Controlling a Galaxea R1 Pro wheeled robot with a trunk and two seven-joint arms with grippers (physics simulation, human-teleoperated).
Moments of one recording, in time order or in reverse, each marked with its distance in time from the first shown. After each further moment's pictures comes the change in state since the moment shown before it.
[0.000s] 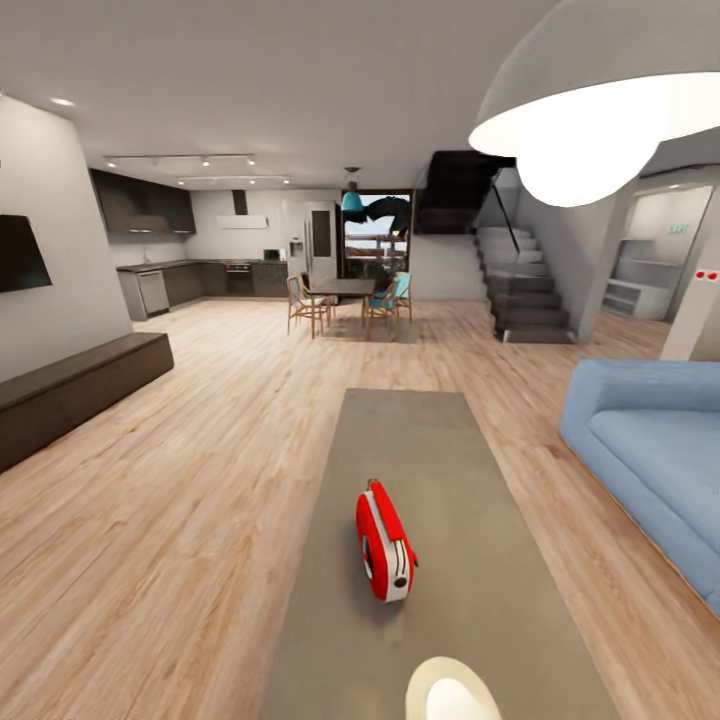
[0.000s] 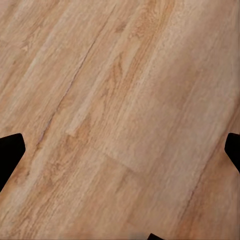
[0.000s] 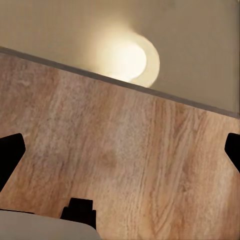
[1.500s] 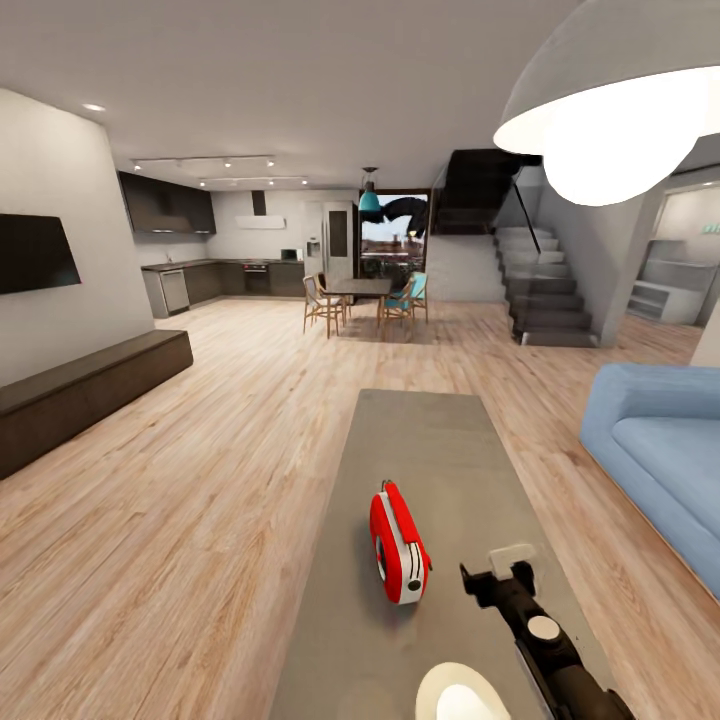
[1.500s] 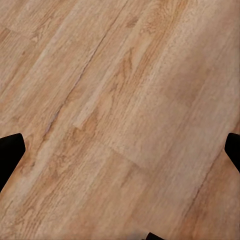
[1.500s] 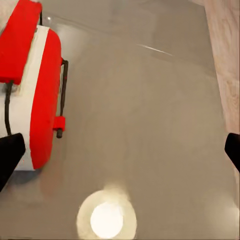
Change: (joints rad) left arm 0.000 -0.003 0.000 0.001 0.000 0.000 -0.002; right arm -0.196 0.008 0.051 -0.642 -0.013 0.277 -0.007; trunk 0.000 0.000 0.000
